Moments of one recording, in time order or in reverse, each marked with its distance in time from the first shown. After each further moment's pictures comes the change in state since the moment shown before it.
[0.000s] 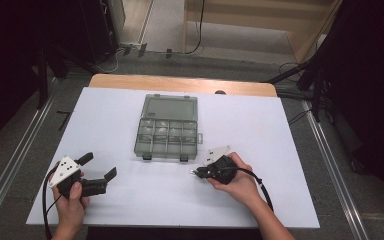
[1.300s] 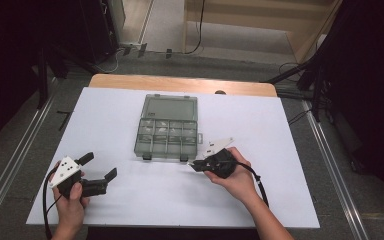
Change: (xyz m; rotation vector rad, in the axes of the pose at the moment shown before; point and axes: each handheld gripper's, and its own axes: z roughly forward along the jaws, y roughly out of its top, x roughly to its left) left arm 0.000 0.000 0.000 -0.008 -0.010 0.012; right arm -0.002 0.021 -0.014 -0.086 0.013 0.064
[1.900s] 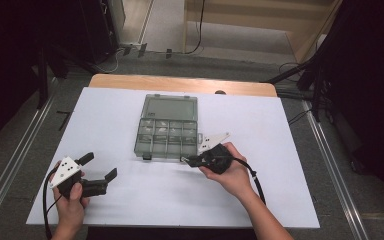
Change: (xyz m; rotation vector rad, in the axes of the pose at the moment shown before) left arm 0.000 0.000 0.000 0.001 -0.002 0.006; right arm 0.001 0.020 0.000 -0.023 0.005 -0.009
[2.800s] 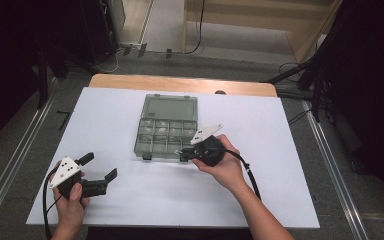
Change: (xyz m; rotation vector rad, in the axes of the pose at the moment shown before) left arm 0.000 0.000 0.000 -0.002 -0.005 0.003; right arm -0.004 0.027 0.007 -0.010 -0.011 -0.002
